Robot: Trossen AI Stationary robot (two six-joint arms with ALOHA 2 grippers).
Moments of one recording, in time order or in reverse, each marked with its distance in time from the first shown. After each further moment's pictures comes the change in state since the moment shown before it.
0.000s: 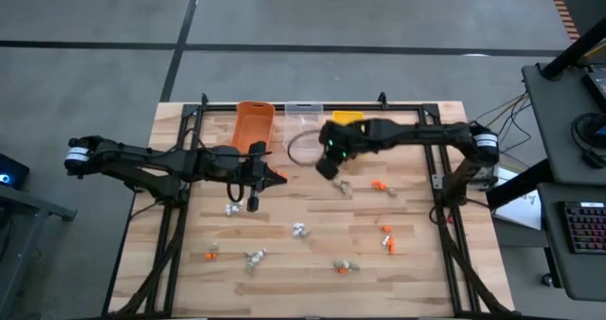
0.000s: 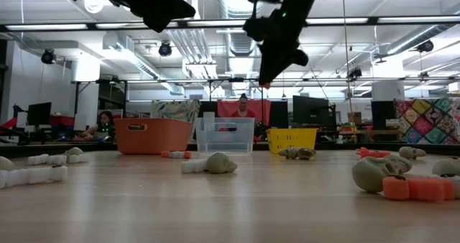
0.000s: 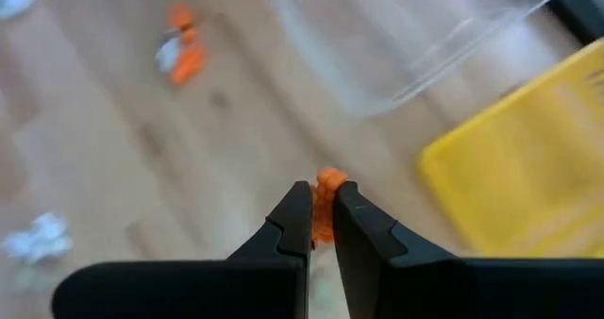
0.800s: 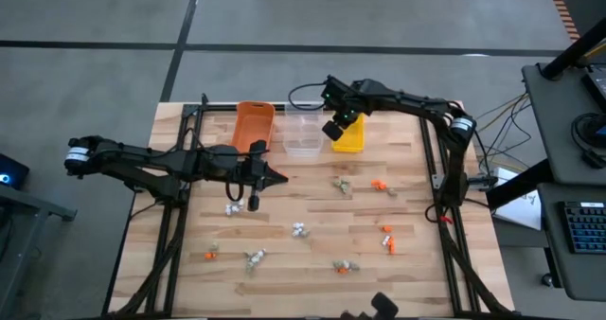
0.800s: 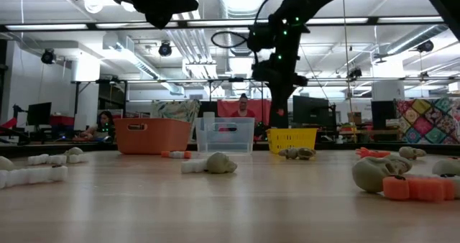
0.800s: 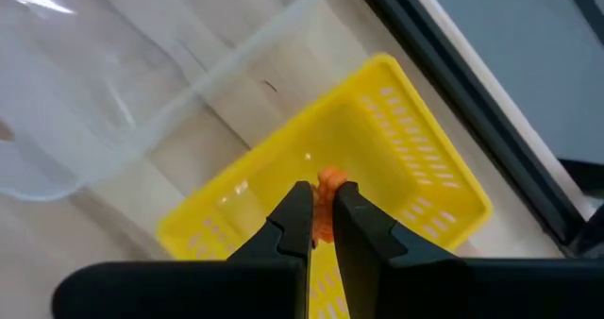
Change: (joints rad) left arm 0.000 0.001 0.000 0.048 0.000 0.002; right arm -0.340 0.208 0.183 -0.165 -0.007 -0.254
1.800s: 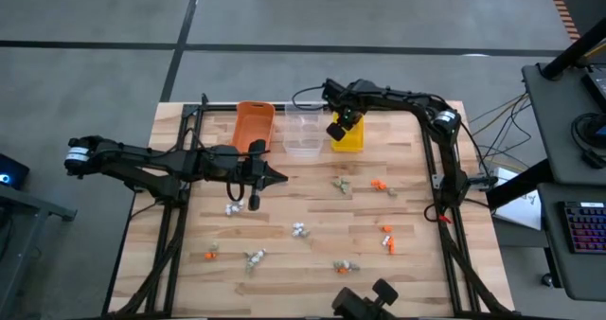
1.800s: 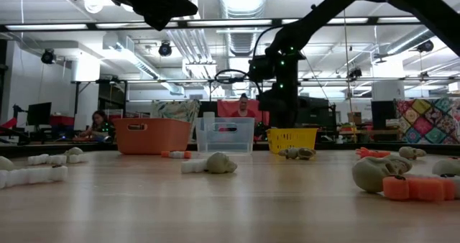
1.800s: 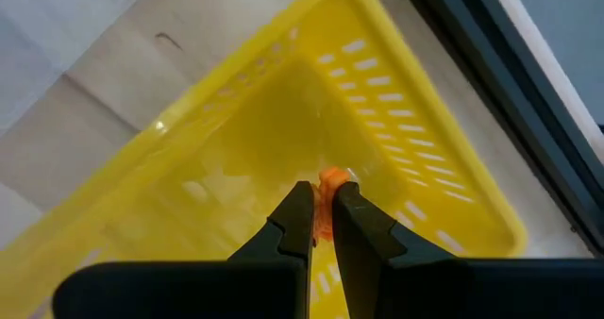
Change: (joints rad) left arm 0.000 0.000 0.000 -0.021 -0.026 0.001; right arm -0.088 0.150 -0.008 0.006 0.000 -0.034
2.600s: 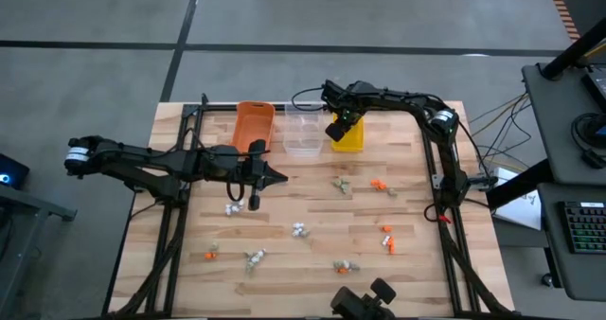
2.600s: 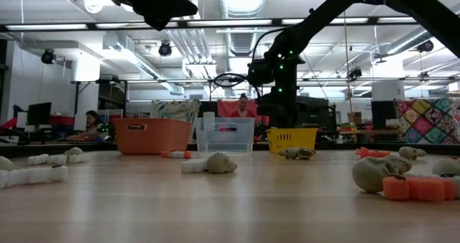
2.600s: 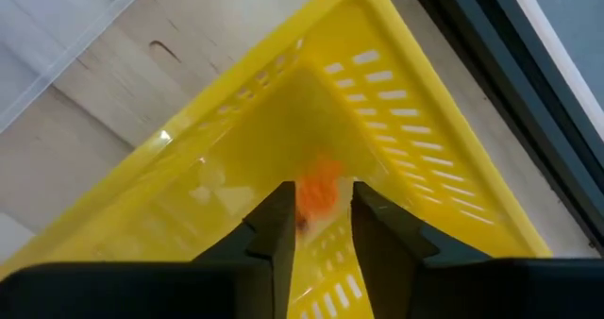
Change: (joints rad) left arm 0.000 0.000 0.000 0.000 0.000 0.000; right arm 0.000 0.020 -0.008 0.035 0.000 0.000
